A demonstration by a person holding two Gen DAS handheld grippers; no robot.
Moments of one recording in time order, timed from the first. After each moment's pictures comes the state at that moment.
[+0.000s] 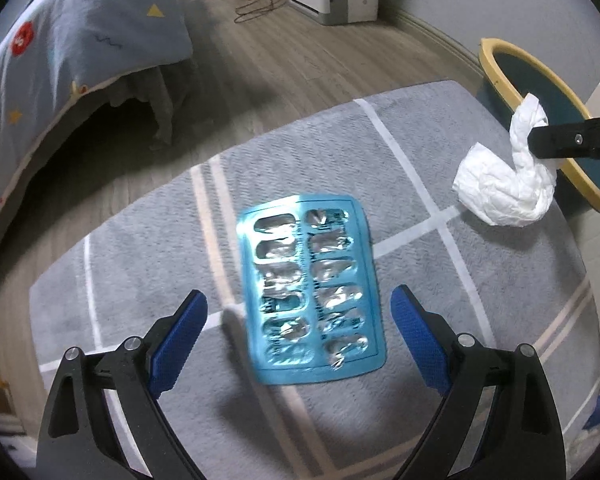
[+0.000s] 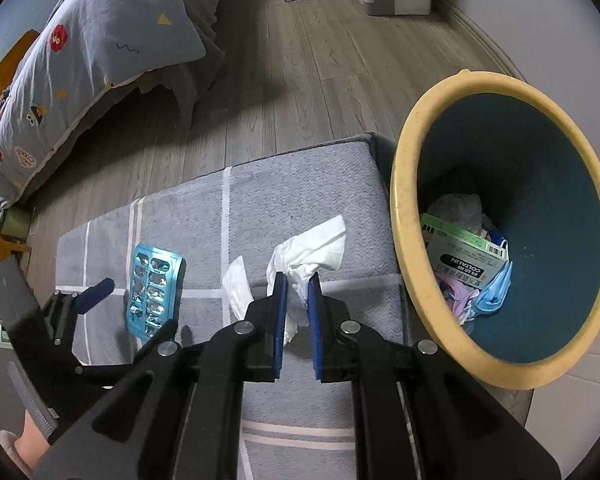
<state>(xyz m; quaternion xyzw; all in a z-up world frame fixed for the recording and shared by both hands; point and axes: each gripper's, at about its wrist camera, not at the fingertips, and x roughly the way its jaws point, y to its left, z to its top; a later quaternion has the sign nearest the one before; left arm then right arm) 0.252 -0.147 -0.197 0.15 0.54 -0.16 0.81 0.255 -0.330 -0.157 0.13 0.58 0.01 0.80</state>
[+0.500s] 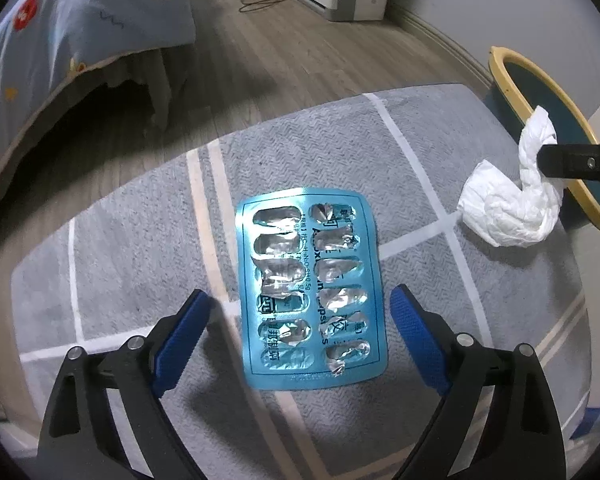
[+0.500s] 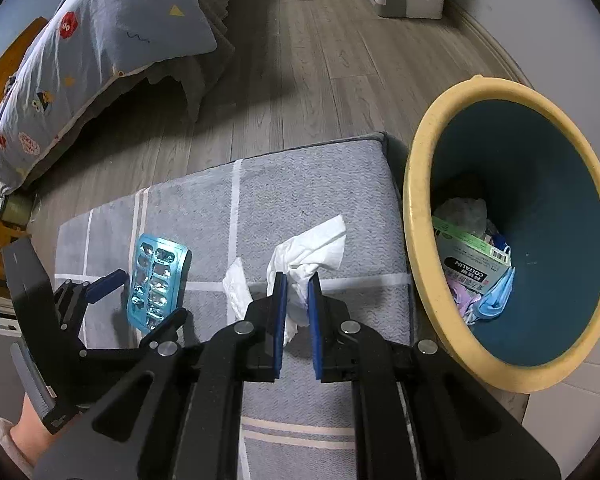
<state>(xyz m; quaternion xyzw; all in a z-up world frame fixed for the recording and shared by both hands) 0.264 -0.141 -0.206 0.12 0.55 -0.17 0.81 0.258 -0.320 -0.157 0.11 0.59 0.02 0.80</state>
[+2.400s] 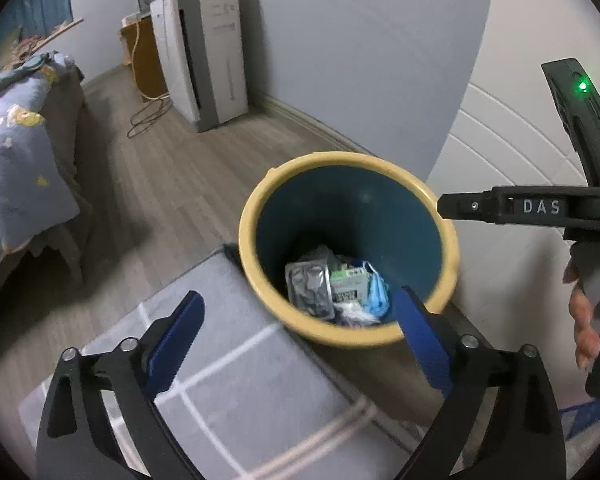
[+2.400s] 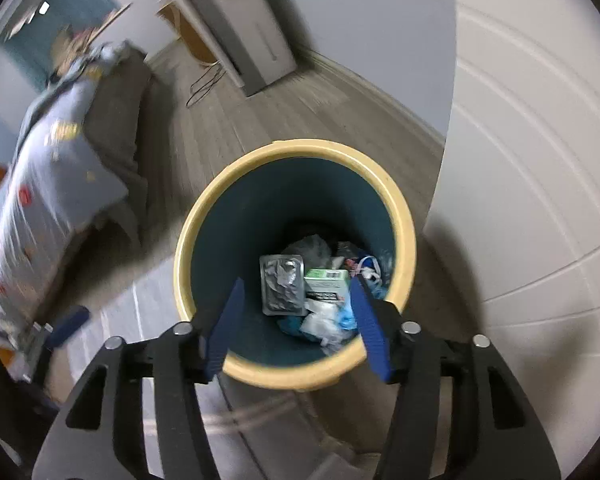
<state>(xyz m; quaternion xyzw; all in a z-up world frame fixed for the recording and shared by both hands) 0.197 -0.323 -0.070 0.15 0.42 -0.33 0.83 0.162 -0.518 -0.089 0.23 0.47 -0.12 0.84</state>
